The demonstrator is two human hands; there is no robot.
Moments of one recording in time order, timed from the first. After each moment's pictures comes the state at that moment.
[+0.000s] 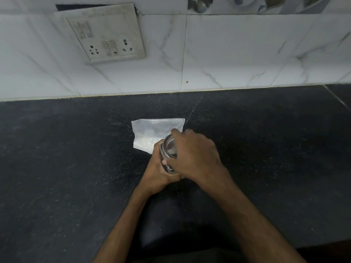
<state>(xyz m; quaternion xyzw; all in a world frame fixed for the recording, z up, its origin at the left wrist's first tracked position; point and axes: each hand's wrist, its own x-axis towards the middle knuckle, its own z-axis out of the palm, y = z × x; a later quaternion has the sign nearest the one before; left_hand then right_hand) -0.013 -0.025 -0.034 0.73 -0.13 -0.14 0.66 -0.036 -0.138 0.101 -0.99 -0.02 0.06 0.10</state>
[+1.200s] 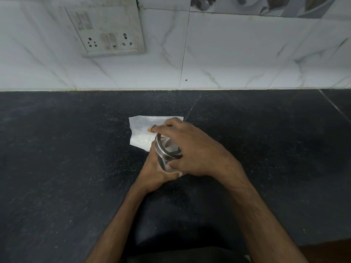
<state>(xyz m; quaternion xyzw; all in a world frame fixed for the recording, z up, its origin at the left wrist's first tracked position) -0.013 -0.025 -0.031 0.75 -0.12 -0.15 0.64 -0.025 -0.160 0.110 -0.95 -0.21 0.09 0.19</state>
